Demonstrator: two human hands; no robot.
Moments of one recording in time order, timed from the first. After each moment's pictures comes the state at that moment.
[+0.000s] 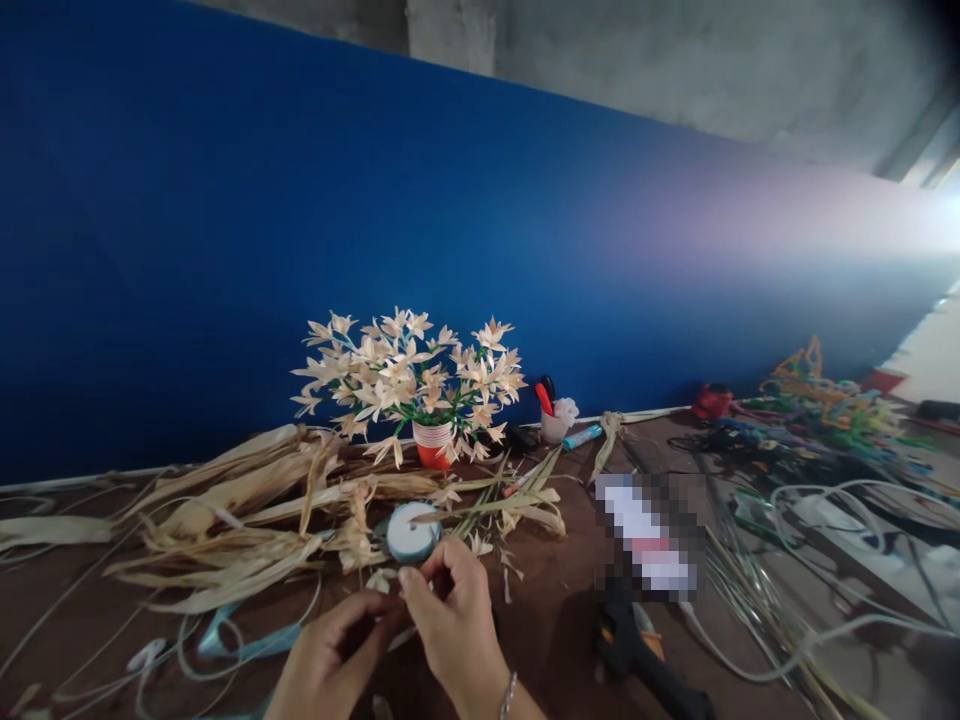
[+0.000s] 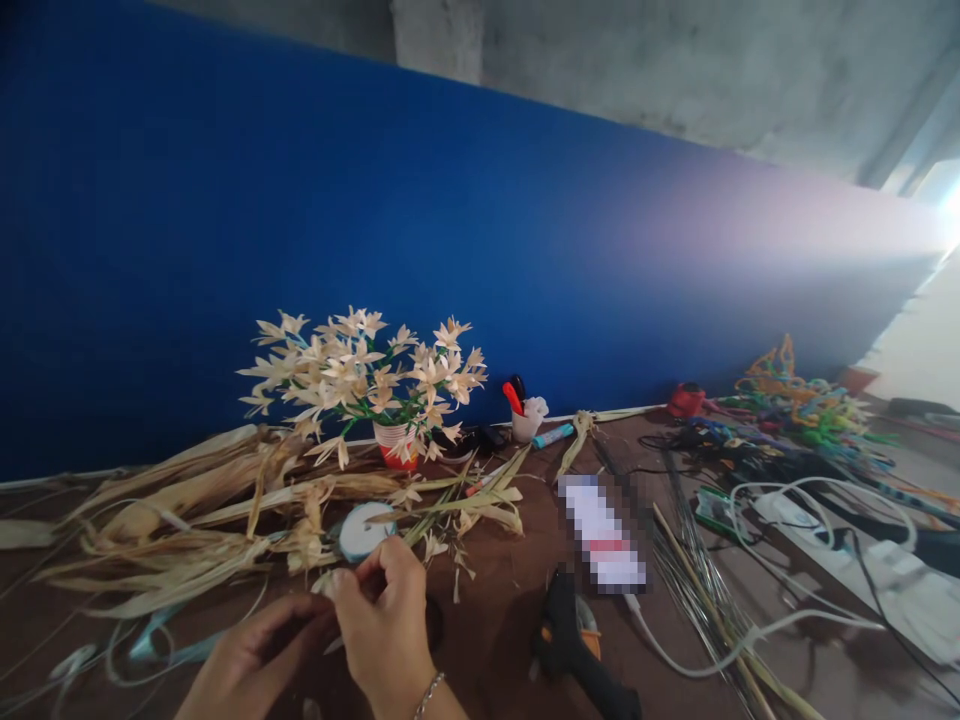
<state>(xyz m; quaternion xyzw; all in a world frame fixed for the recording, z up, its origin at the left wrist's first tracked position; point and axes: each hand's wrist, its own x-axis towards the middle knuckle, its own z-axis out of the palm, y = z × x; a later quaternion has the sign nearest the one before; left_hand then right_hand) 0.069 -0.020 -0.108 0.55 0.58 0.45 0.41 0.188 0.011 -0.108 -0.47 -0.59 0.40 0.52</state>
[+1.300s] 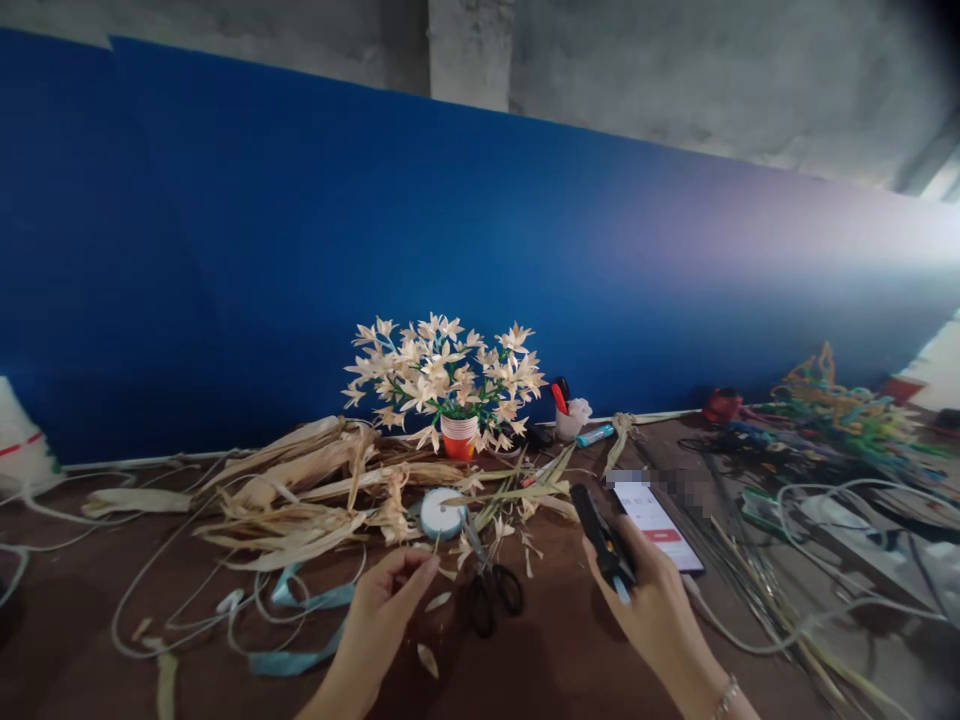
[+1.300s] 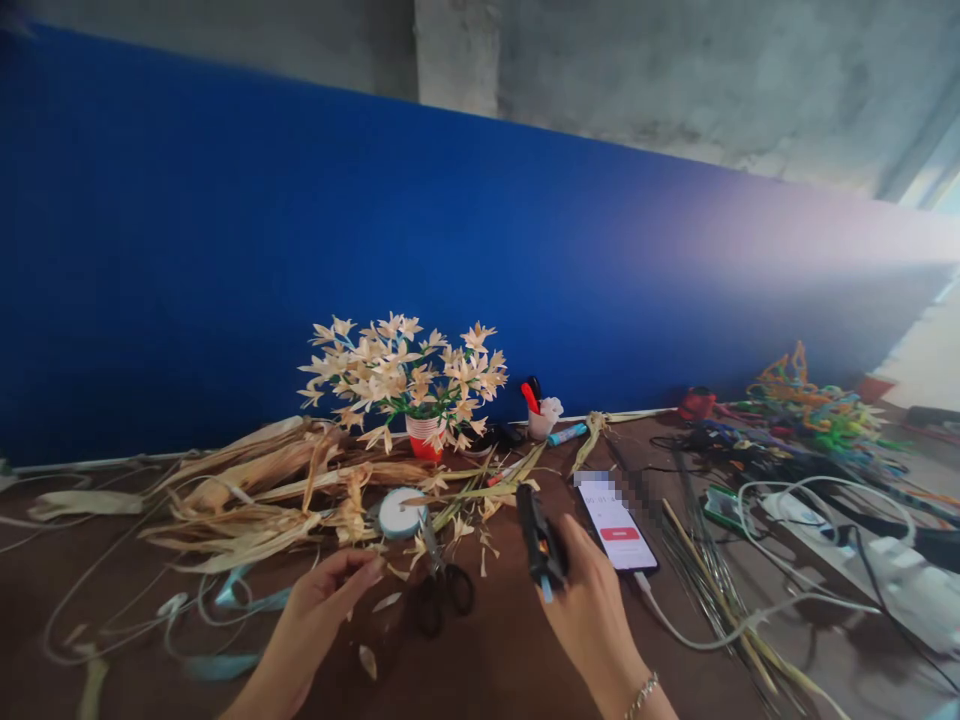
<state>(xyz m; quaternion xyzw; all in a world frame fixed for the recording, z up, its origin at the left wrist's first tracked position) 0.074 -0.020 -0.113 0.47 0.58 0.51 0.42 0.342 -0.009 -0.092 -0.61 -0.69 0.03 0.39</state>
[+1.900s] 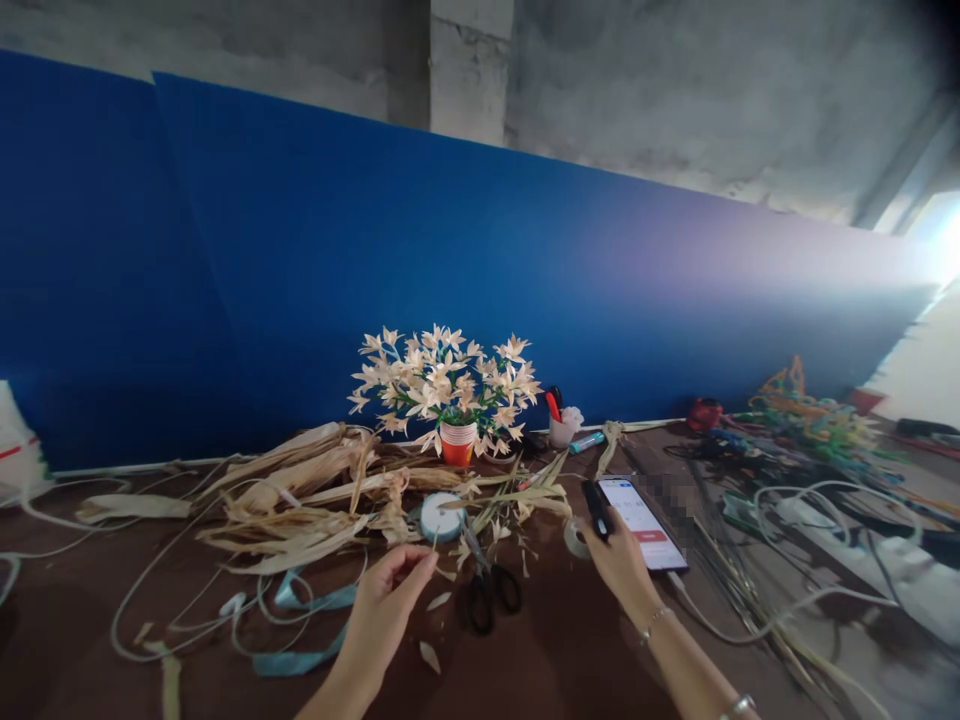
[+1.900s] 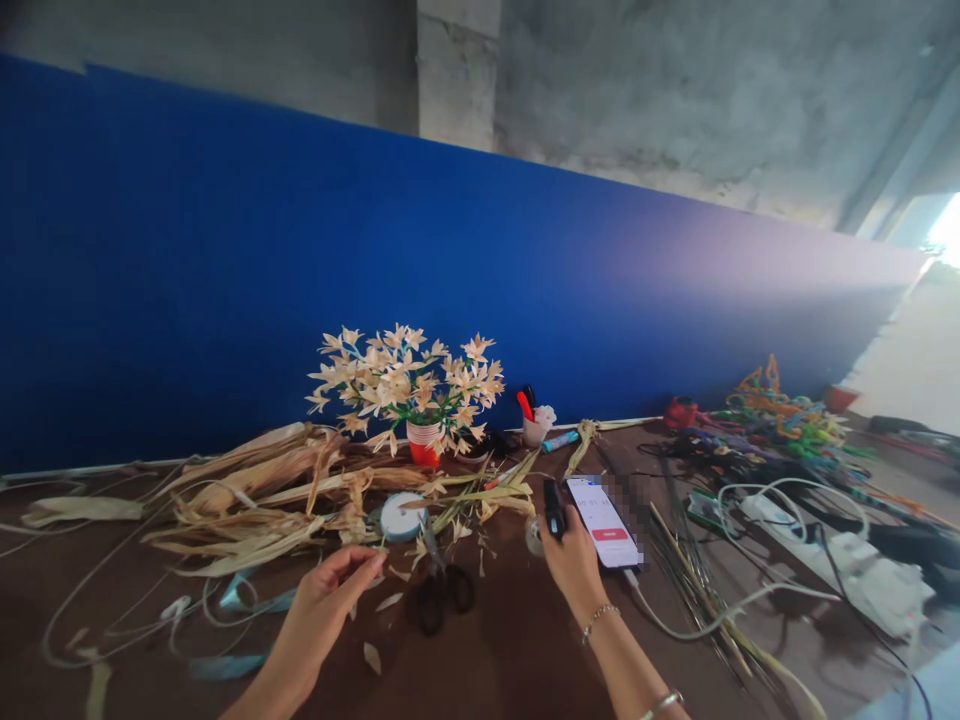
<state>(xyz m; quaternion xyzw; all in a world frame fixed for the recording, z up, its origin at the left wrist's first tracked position) 0.070 -0.016 -0.116 0.50 0.56 0.53 0.39 0.352 0.046 -0.131 -0.70 -0.60 0.07 0.37</state>
